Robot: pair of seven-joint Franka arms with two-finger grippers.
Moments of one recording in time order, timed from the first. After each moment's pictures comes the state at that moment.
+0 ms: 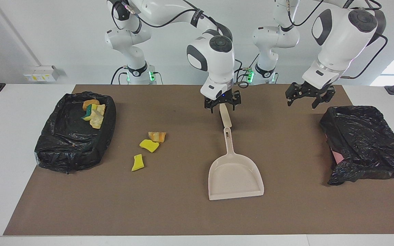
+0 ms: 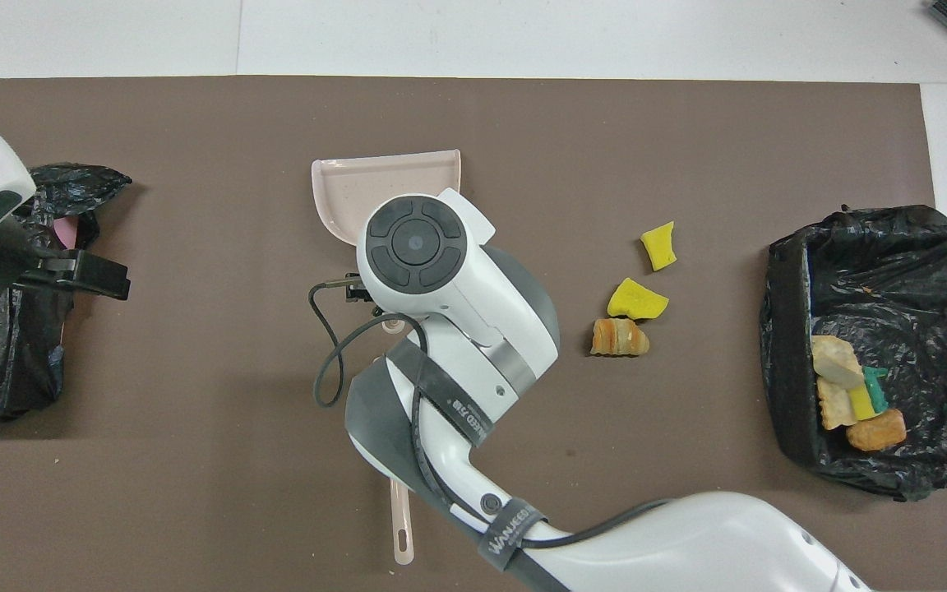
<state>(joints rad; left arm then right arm) -0.18 -0.01 0.00 -1.74 -0.03 1.73 -0.02 0.51 0.31 0.29 -1.65 0.05 2.01 0.70</state>
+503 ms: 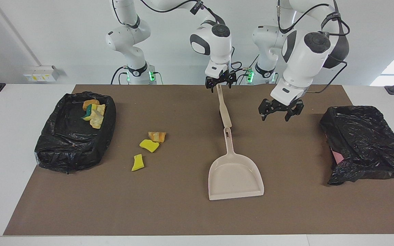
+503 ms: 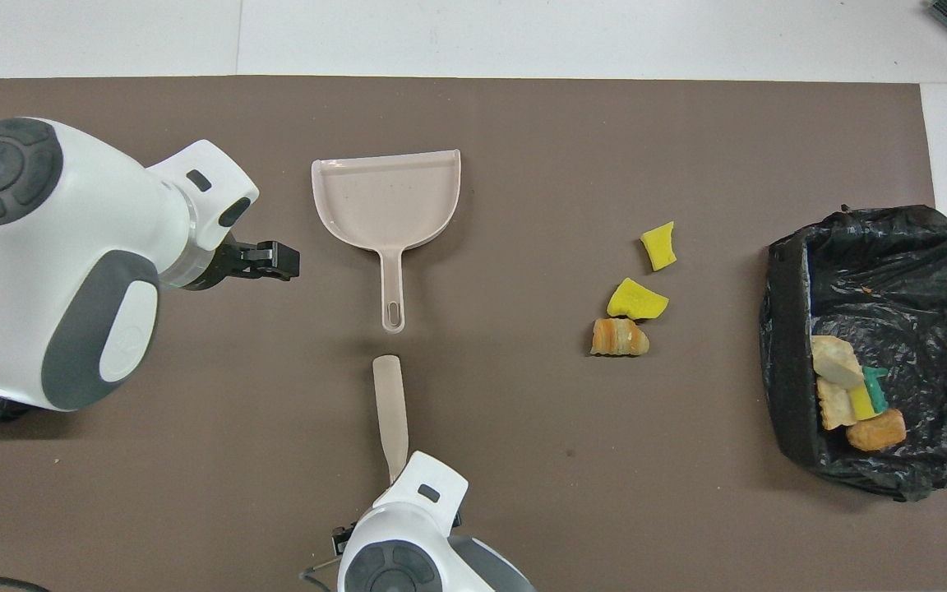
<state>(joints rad) -0.33 0.09 -0.01 -1.80 -0.03 1.94 -0.27 0.71 0.09 0.29 -2.13 0.10 2.27 0.70</state>
